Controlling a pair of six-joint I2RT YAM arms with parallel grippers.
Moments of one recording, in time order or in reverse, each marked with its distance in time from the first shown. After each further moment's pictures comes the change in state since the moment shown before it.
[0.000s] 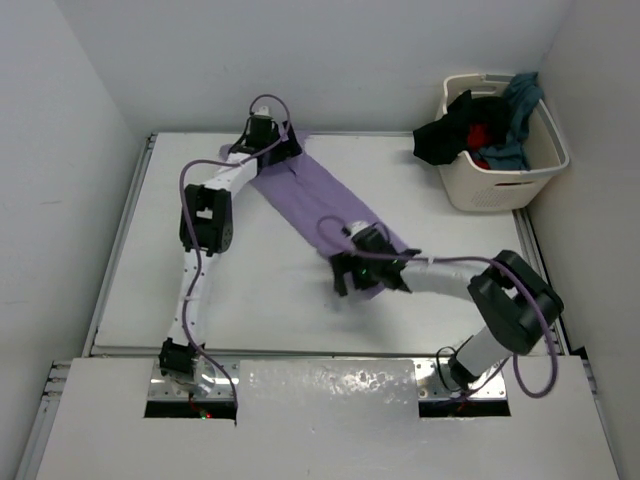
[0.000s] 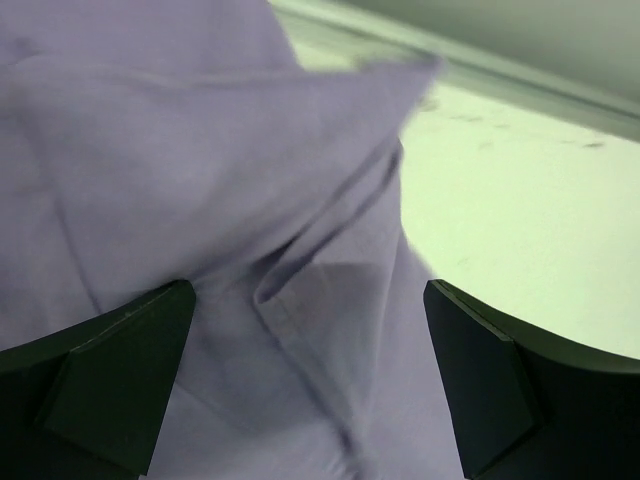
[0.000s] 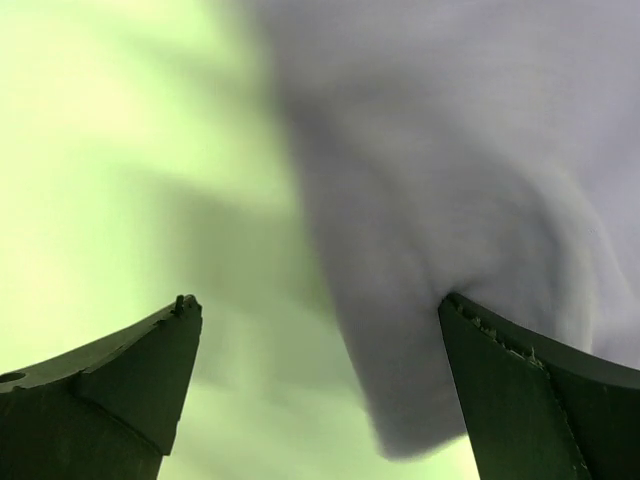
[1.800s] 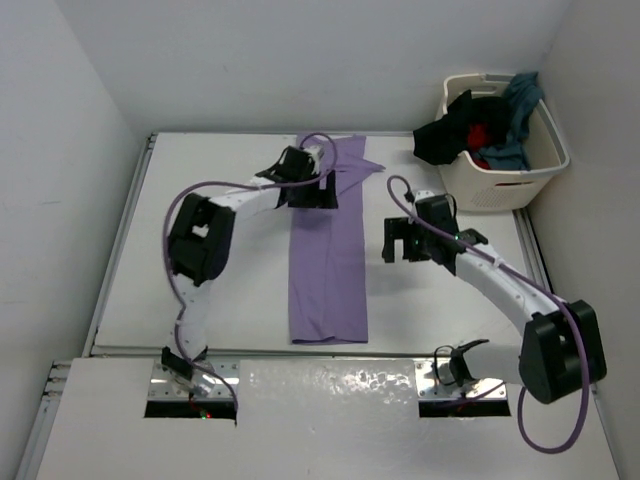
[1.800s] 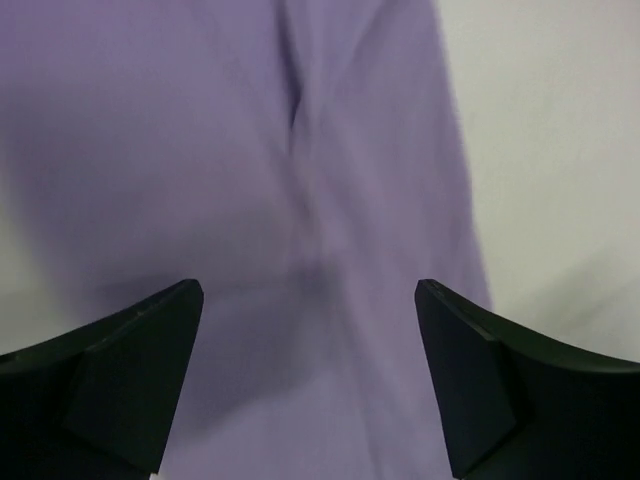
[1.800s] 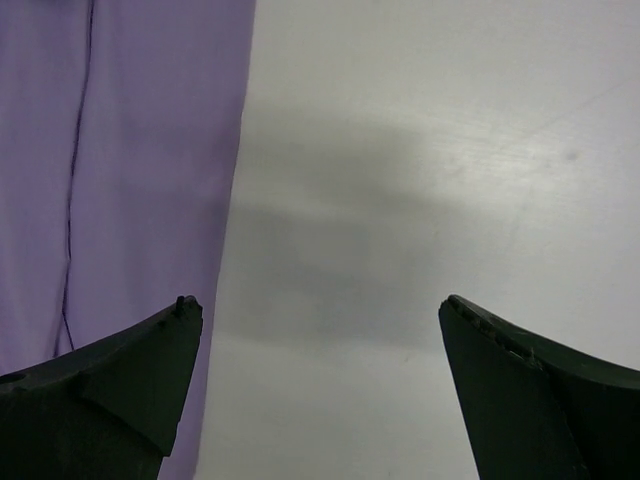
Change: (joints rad) left arm -0.257 -0.365 -0.502 0.008 0.174 0.152; right arm -0.280 -0.316 0.093 -0.328 -0.008 -0.068
